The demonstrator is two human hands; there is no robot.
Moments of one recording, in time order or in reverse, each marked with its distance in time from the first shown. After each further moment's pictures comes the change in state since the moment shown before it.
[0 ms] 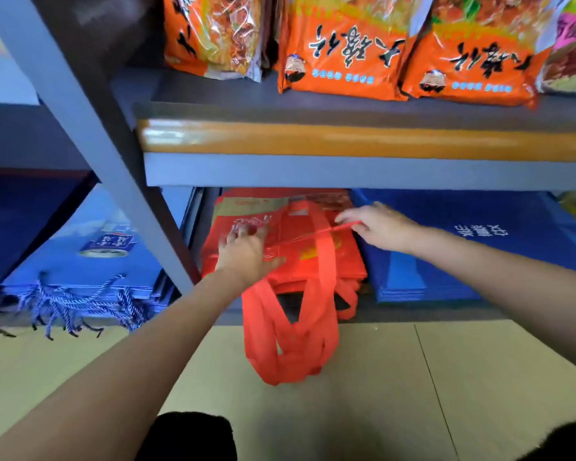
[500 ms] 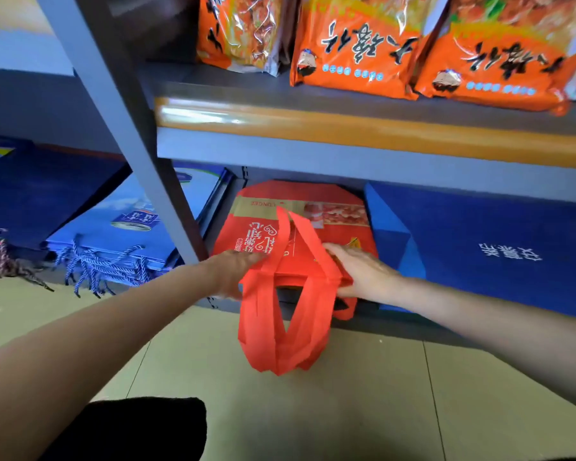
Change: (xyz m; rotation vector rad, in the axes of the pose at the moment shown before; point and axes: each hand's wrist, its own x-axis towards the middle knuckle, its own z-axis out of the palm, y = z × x) left_hand -0.031 -0.031 0.012 0.127 -0.363 0.102; right_hand -0.026 -0.013 0.062 0.160 -0.103 -0.223
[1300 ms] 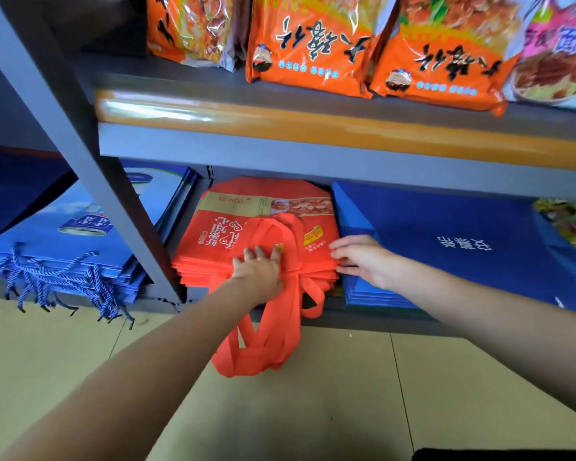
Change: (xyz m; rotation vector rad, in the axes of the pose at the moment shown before) left_hand 0.050 0.098 0.014 0.083 0.109 -0.123; right_hand -0.012 0.019 -0.028 1.083 0.246 0.675
